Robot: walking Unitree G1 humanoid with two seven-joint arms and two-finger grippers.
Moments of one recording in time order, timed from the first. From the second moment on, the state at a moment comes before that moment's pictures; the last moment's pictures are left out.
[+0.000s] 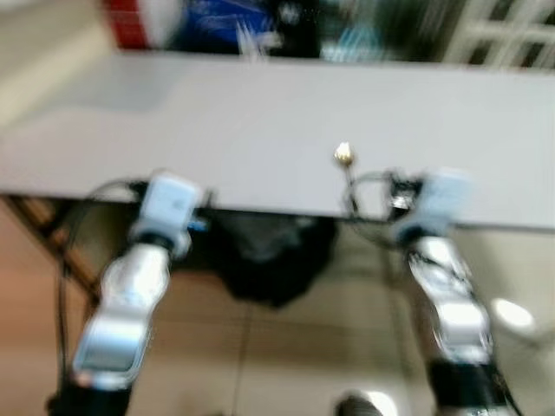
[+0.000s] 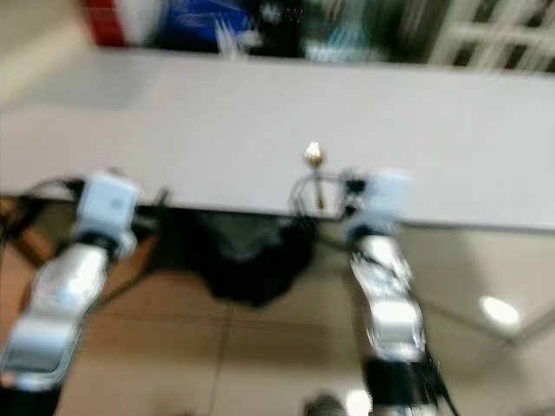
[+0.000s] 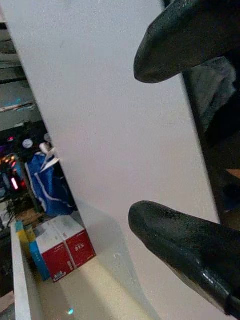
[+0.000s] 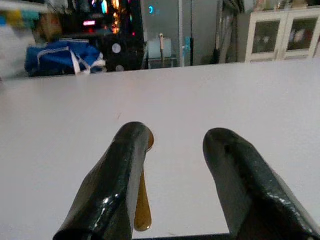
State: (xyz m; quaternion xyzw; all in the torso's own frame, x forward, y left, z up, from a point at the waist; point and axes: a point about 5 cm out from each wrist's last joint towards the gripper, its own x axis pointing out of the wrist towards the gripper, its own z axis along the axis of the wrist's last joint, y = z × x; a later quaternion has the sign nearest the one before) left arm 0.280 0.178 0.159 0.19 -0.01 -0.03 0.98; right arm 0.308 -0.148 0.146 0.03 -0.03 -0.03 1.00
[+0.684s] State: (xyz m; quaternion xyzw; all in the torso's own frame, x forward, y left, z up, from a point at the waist) left arm 0.276 0.165 0.163 0.16 -0.02 -0.04 0.99; right arm 0.302 -0.142 0.134 0.02 0.00 0.03 1.00
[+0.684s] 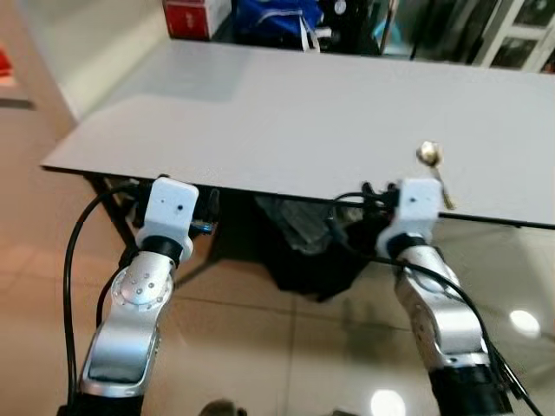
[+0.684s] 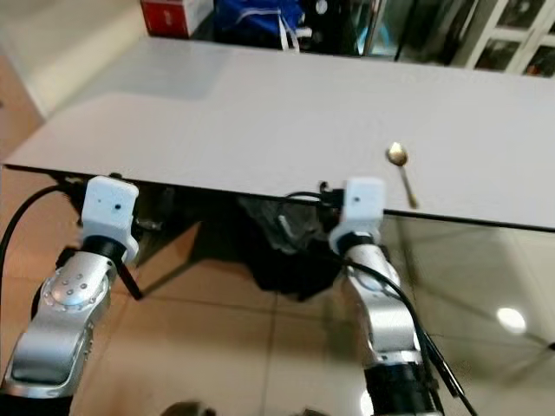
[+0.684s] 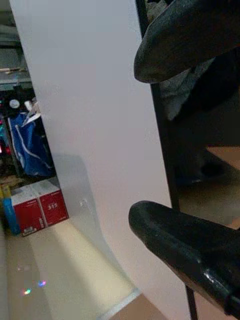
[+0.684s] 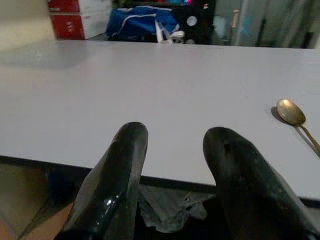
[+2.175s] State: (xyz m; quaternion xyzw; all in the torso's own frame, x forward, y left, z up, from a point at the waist) left arm 0.288 0.178 0.190 0.16 -0.04 -0.01 0.99; right arm 0.309 -0.126 0.160 0.04 -0.05 0.06 1.00
